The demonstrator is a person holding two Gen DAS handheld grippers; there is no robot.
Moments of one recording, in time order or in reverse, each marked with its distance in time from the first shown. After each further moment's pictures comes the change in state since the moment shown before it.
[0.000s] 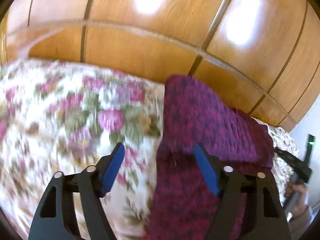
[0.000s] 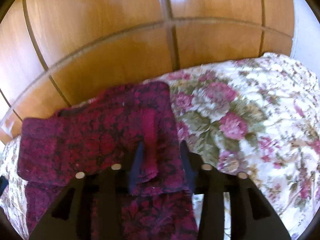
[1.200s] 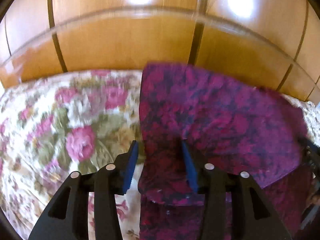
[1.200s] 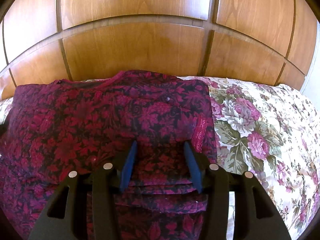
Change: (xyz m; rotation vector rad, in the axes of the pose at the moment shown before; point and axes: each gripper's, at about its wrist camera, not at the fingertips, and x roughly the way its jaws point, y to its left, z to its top) left arm 0.105 -0.049 0.004 0.140 0.114 0.177; right arm 0.055 0.062 -0.022 -0.250 0.005 -0.080
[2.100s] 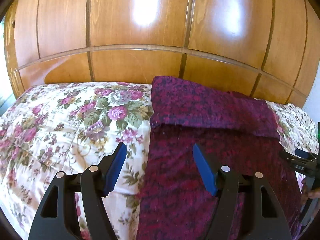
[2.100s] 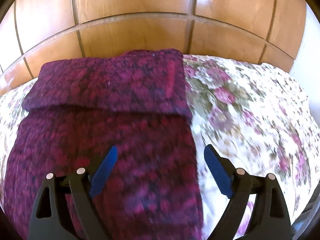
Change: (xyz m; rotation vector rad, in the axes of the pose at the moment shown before) left arm -0.166 -0.008 -0.098 0.005 -0.194 -0.001; right arm -0.110 -0.029 -0.074 0.026 0.101 0.023
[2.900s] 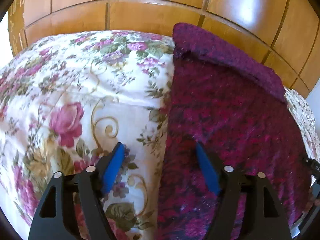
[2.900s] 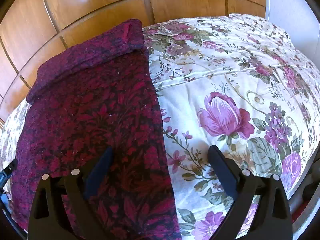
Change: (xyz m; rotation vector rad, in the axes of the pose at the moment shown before) left arm 0.007 0.041 -0.105 -0.113 0.179 -0.019; right arm -0.035 -0.055 -0.110 0.255 0.068 0.038
